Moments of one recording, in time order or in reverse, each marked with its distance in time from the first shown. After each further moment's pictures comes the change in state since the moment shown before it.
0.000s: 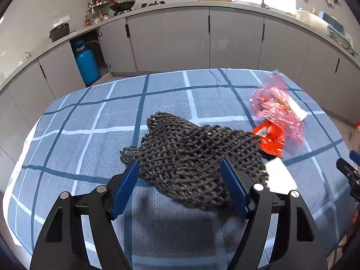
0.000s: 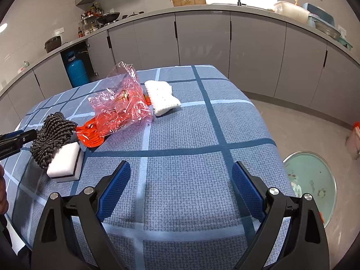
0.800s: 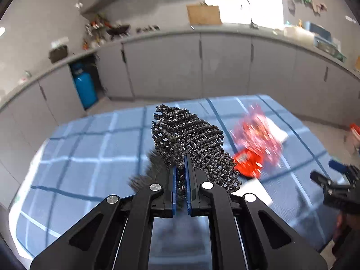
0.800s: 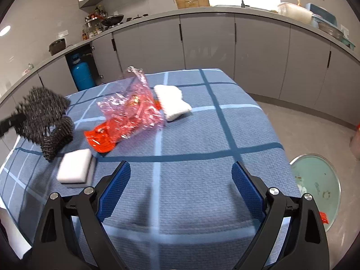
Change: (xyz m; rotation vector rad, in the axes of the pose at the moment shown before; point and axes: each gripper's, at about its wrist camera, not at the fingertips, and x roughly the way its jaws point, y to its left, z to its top) left arm -0.060 -0.001 0.022 0.028 -0.178 0.011; right arm -0.005 0.018 0.010 -0.002 -0.017 0.052
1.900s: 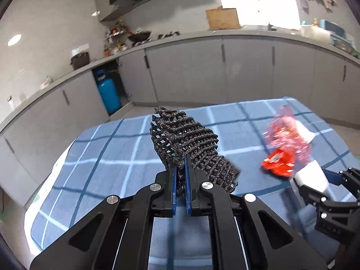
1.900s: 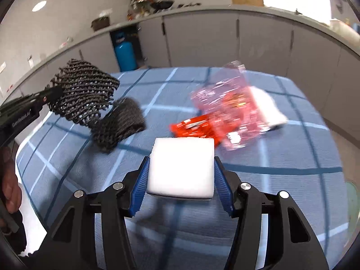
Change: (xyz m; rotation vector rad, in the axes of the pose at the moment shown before) left arm -0.001 0.019 -0.008 0.018 -0.023 0.112; right arm 0.006 0.093 0.005 -0.142 0.043 0.168
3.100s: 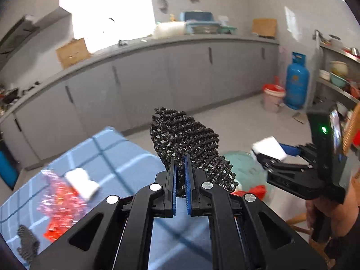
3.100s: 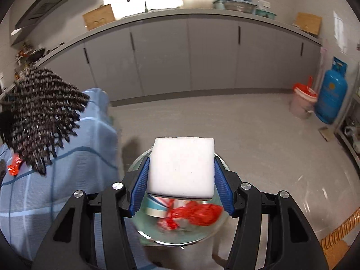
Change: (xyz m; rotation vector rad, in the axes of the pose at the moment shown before) left arm -0.076 -0.349 0.013 0.410 -0.117 -0.701; right arm -0.143 -0.324 -0.108 0.454 -0.090 -0.568
